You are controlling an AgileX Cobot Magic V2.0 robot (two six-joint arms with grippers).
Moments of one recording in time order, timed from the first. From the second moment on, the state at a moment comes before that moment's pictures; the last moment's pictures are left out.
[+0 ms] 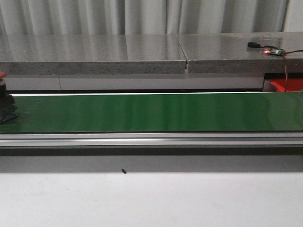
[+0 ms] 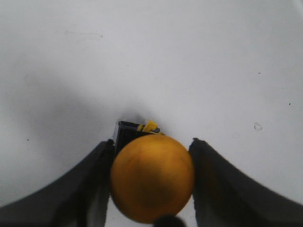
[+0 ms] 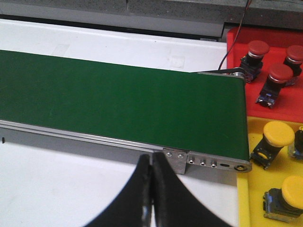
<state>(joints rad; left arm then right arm) 0.52 2.20 -1.77 -0.28 0.82 -0.16 -0.07 0.43 -0.55 0.28 0.68 -0.28</state>
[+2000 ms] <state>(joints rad) 0.31 1.72 -1.34 -0.24 0.93 0.00 -0.07 0.43 -0.55 0.28 0.68 -0.28</state>
